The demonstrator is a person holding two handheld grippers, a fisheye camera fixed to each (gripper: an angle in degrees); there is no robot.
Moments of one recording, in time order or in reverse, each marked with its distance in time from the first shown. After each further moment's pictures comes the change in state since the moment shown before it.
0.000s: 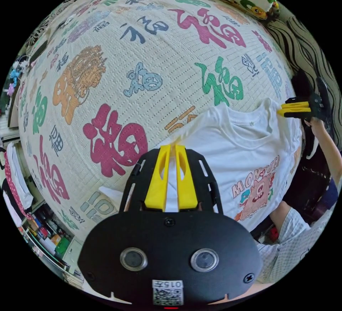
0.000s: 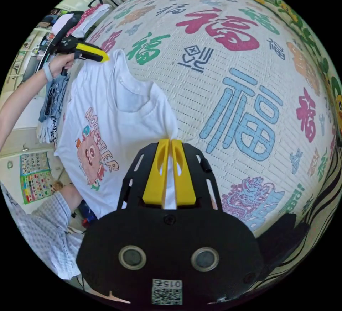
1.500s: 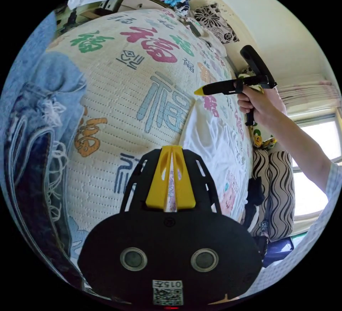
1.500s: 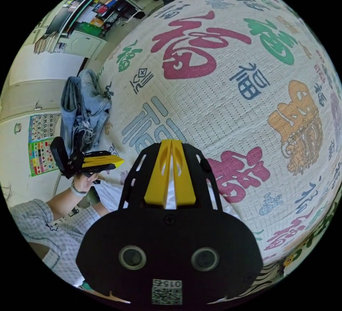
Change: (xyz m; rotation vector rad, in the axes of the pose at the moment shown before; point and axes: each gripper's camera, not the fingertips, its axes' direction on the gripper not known) left arm -0.318 0.637 -0.009 0.627 0.455 -0.865; right arm -0.342 -0.474 0.207 -0.235 -0.061 -0.399
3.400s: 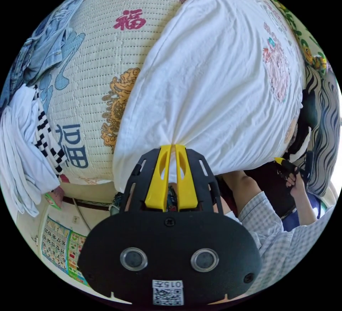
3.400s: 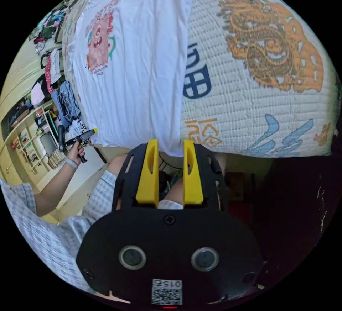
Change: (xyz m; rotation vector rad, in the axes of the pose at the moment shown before) left arm 0.196 0.320 0.163 -0.718 -0.467 0.069; right arm -0.054 0.798 0.241 0.190 -0.543 0.992
